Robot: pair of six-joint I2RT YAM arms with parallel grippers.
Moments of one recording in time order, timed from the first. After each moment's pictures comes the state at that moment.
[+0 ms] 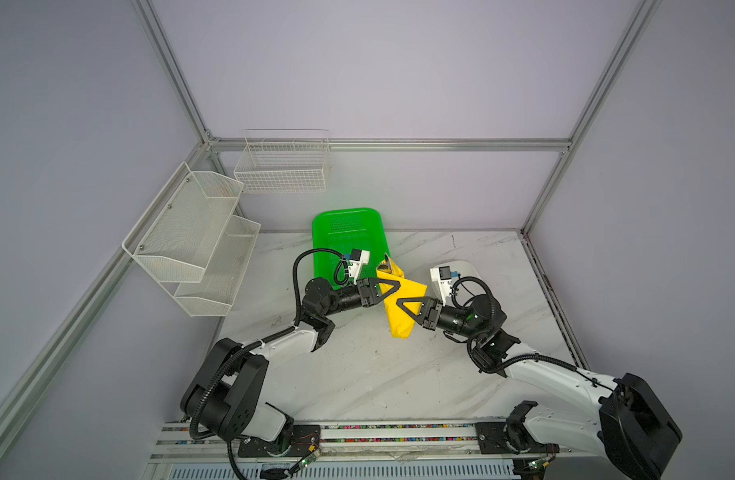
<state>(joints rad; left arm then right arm) -0.47 1.46 0.71 1.00 0.84 -1.26 0.67 1.18 0.57 0.72 -0.57 0.98</state>
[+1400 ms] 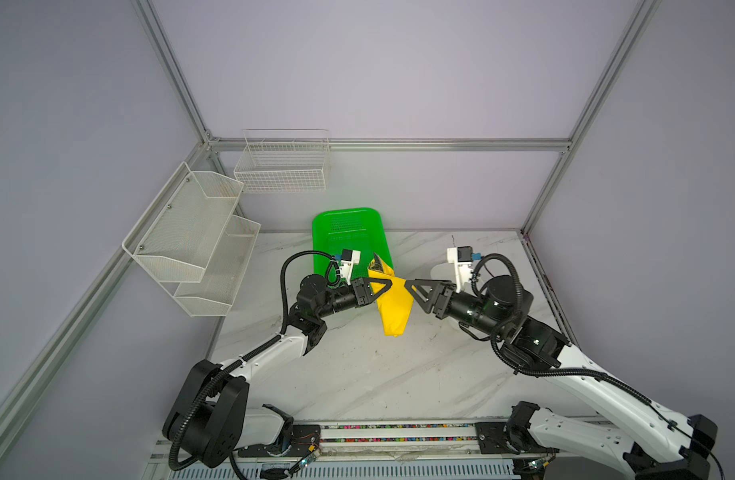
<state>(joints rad) -0.44 1.32 0.71 0.66 0.74 -1.09 0.89 1.04 1.03 -0.10 -0.12 0.77</state>
